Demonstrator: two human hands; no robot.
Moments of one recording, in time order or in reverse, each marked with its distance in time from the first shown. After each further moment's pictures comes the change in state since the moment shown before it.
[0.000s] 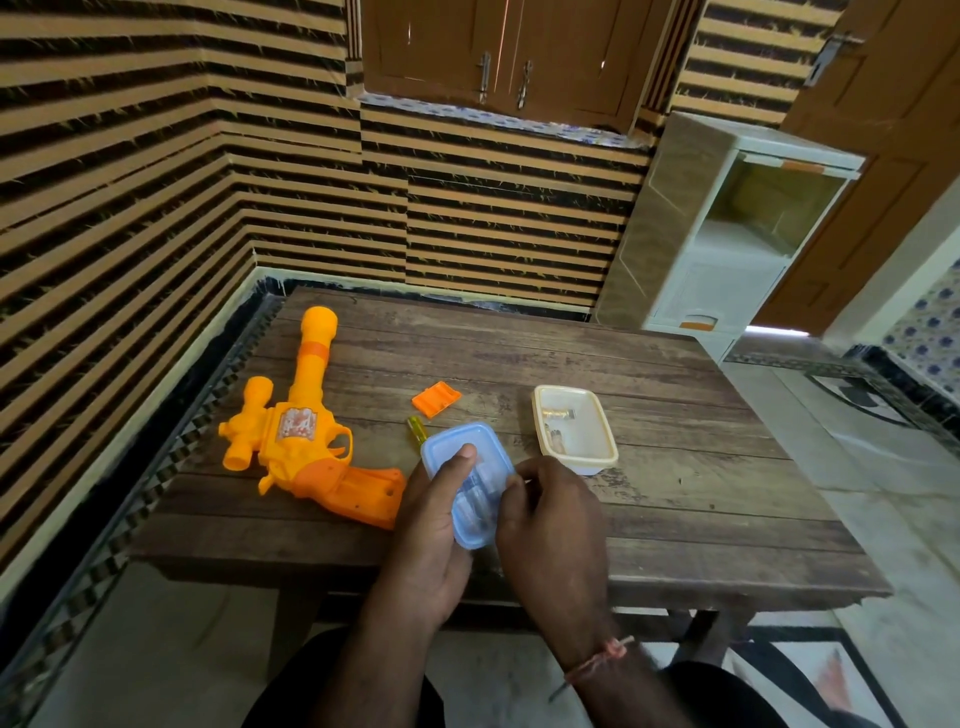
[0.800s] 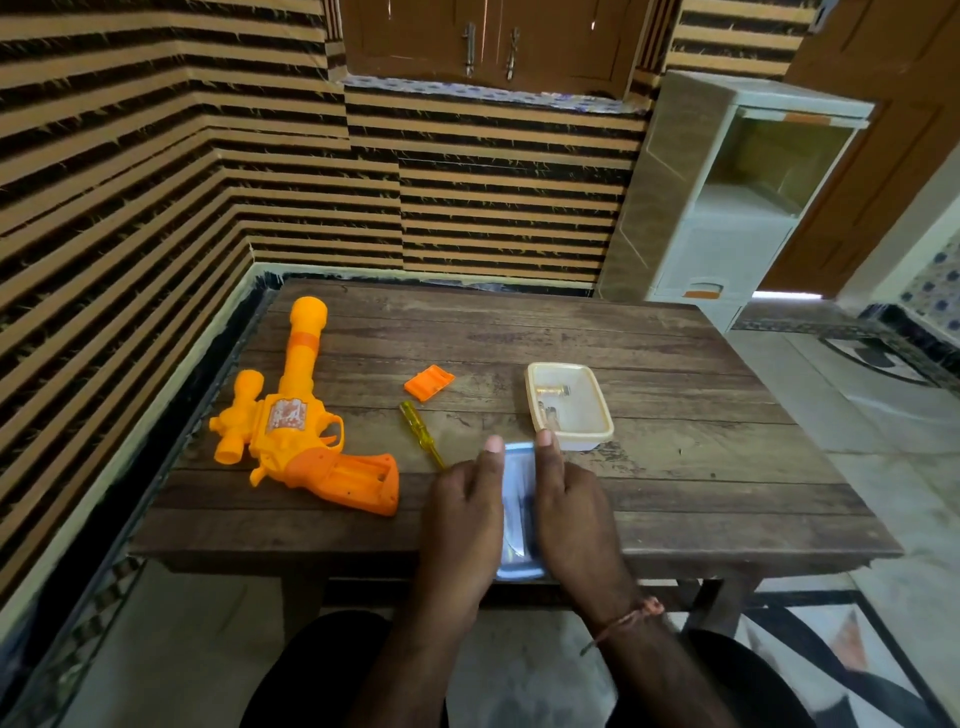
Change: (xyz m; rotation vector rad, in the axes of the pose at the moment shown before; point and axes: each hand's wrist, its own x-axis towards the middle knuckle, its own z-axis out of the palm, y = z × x) left_hand -0.017 -0.023 0.019 0.780 0.142 0.307; right_hand 0.008 0.032 -0.007 0.249 -0.198 0.208
